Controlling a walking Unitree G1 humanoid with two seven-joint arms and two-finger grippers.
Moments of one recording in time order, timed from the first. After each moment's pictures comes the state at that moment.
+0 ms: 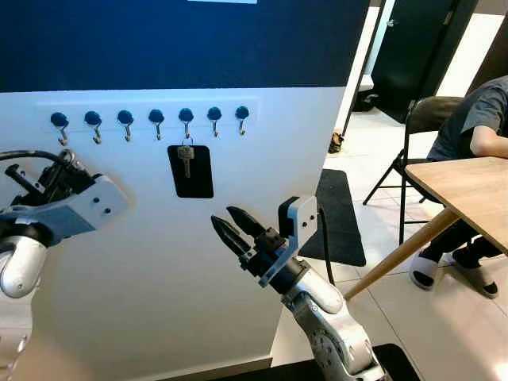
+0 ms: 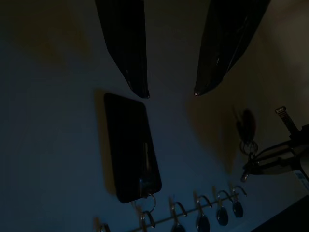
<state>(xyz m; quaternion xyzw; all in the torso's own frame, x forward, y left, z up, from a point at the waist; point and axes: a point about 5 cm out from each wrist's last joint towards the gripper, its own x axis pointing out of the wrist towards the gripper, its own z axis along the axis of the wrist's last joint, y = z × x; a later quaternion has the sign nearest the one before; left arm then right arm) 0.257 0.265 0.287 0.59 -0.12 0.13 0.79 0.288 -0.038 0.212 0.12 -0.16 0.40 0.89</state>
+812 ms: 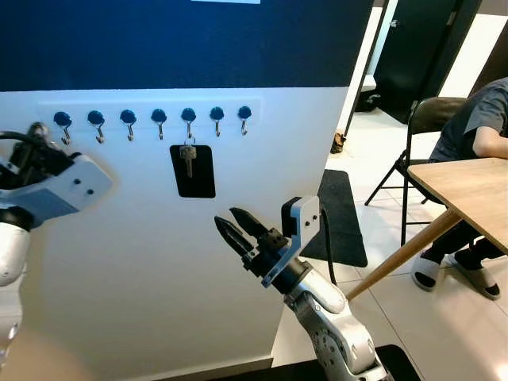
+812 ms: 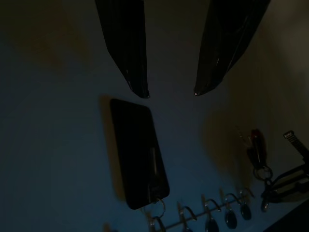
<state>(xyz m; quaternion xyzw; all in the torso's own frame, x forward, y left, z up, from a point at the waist) 0.258 0.267 0.309 0.59 -0.16 0.17 0.77 0.289 -0.042 0.210 0.12 -0.16 0.40 0.90</state>
